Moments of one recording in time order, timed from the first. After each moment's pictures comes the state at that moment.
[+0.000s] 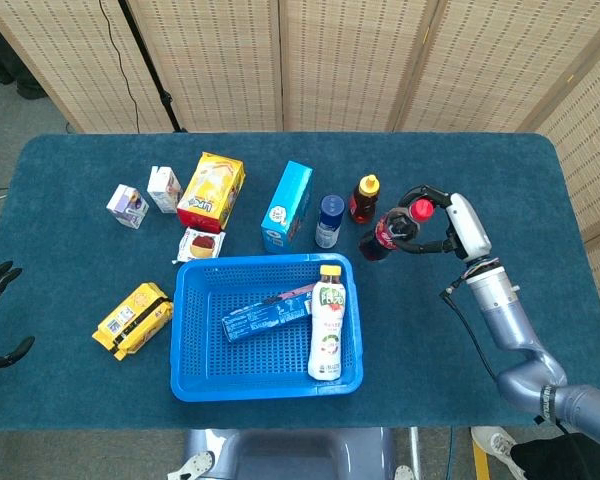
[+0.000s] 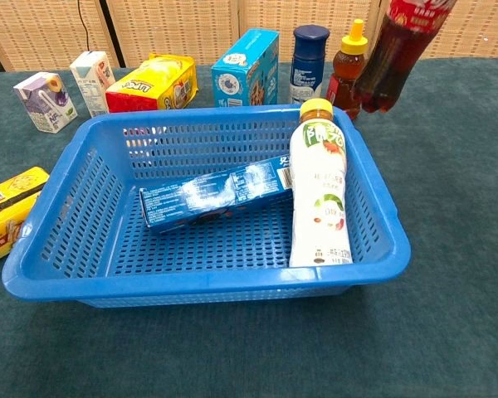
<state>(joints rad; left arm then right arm) -0.13 -0.87 0.02 -1.66 1.60 1.43 -0.43 0.66 -1.30 0.31 -1.37 -1.40 1.15 0.86</state>
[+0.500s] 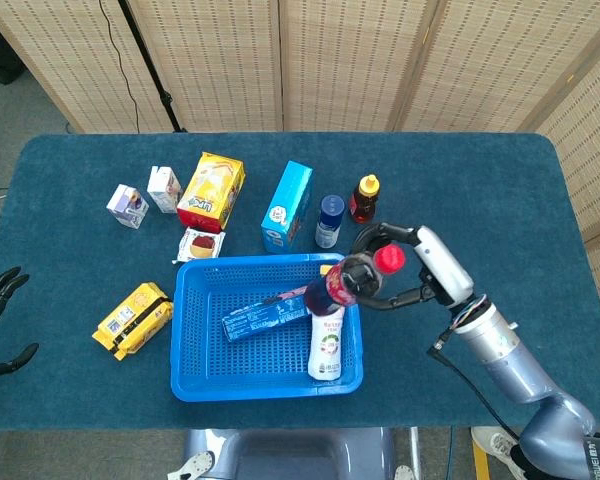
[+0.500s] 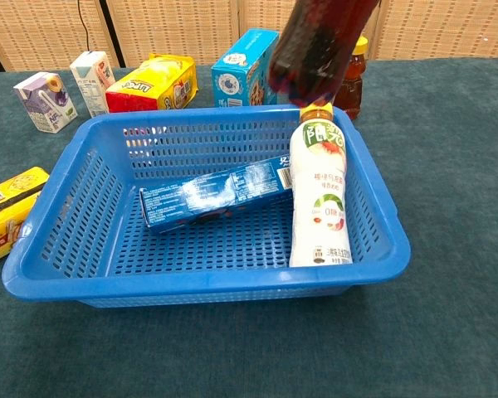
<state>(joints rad) -0.13 -0.87 0.03 -1.65 1.63 1.44 -0.42 0.64 -1.02 0.32 -1.95 -1.52 1.13 0.85</state>
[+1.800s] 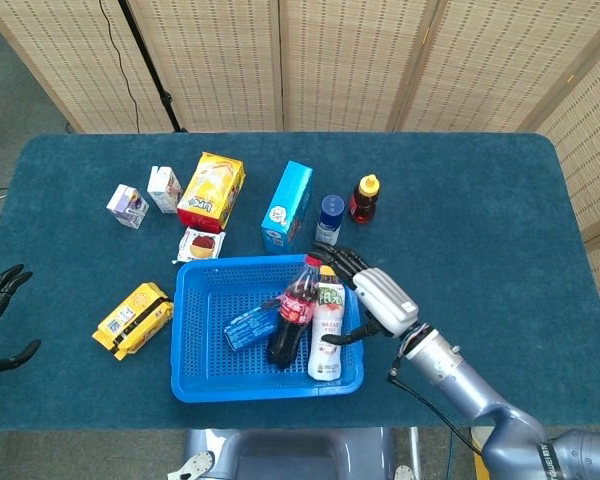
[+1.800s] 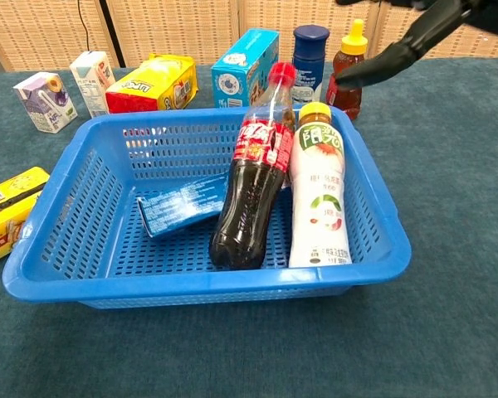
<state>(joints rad) -0.15 -0.89 0.03 -1.63 1.63 1.42 -0.43 0.68 -1.18 0.20 -1.95 -1.42 1.07 0.36</state>
